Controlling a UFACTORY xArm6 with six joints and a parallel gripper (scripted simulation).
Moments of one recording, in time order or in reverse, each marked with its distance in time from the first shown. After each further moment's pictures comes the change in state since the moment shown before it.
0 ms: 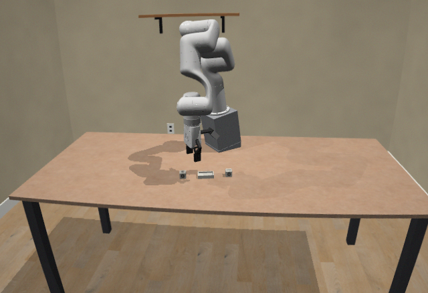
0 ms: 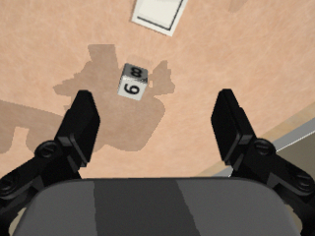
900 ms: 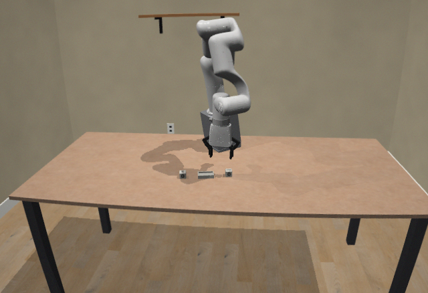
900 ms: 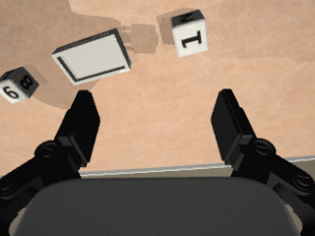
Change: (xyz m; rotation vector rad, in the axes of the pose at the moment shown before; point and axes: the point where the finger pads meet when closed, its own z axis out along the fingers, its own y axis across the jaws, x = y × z) arm 0.117 0.042 0.007 0.000 -0.007 -0.914
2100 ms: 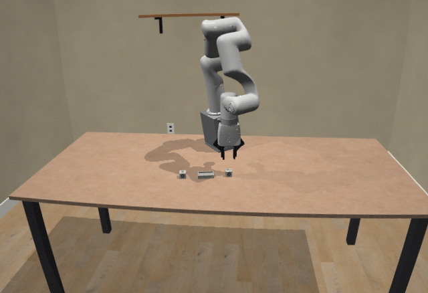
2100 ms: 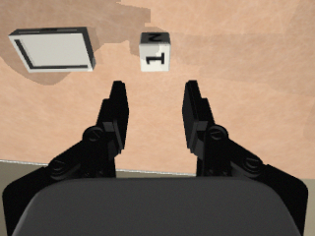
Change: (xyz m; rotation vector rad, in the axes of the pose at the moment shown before) arm 0.018 0.032 0.001 -0.005 0.001 -0.284
